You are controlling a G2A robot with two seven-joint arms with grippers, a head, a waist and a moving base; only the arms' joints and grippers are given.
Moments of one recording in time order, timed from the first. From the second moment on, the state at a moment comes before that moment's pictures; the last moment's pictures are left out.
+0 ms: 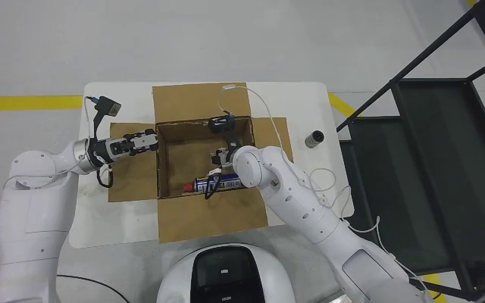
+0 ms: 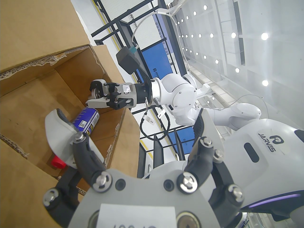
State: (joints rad) left arm 0.99 -1.09 -1.44 -1.30 -0.36 -0.47 -1.35; right arm -0.95 -1.45 0.90 -1.51 -0.96 0.39 0.99
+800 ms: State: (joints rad) left arm 0.99 -1.09 -1.44 -1.30 -0.36 -0.47 -1.35; right arm -1.06 -1.40 1.08 -1.79 -0.93 0.29 1.17
